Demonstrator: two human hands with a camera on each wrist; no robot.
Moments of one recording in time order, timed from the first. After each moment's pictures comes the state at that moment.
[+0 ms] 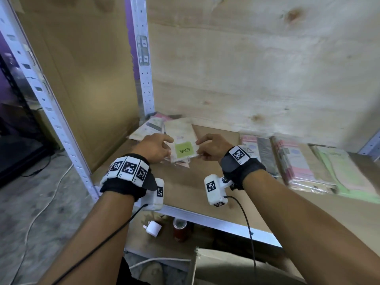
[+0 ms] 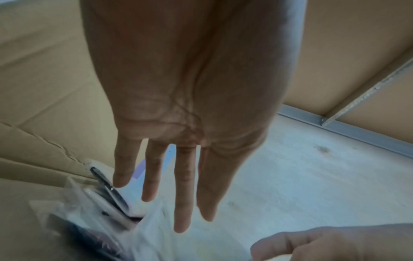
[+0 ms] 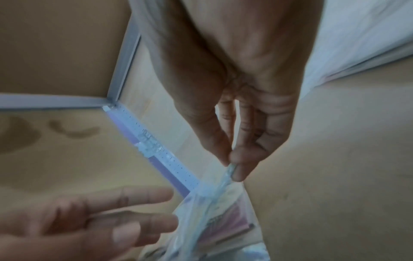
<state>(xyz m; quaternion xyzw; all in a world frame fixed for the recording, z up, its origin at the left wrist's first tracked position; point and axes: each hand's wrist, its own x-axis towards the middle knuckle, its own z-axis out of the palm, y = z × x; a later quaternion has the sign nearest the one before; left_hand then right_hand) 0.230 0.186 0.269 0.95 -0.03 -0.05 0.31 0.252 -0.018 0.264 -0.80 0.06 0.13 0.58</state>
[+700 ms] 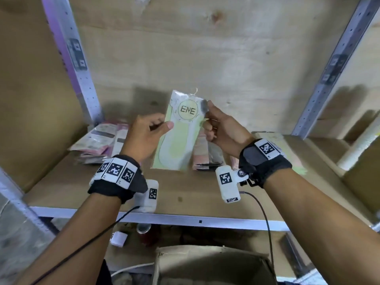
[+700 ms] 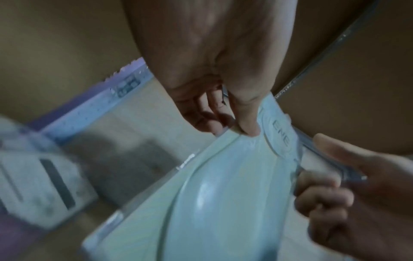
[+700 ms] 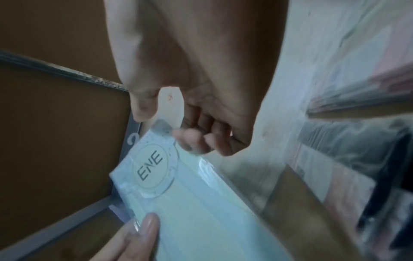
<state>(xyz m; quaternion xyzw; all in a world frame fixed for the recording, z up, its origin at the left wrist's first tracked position) 0.224 0.063 0.286 0.80 -0.25 0.16 0.51 0.187 -0.167 0.319 -0.64 -0.02 0.04 0.77</state>
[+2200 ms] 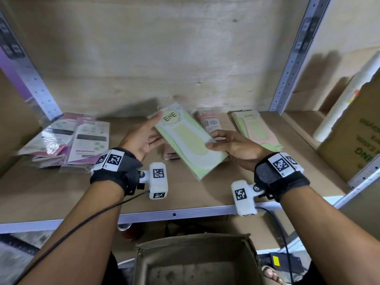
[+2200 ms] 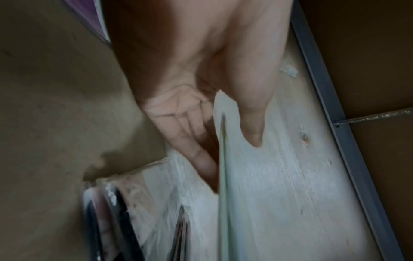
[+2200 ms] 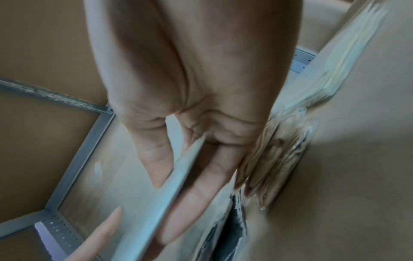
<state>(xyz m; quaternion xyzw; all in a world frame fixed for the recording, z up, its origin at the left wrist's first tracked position) 0.238 -0.023 0.250 0.62 -0.03 -0.16 0.77 0.133 -0.264 0.251 -0.72 0.01 0.06 0.69</state>
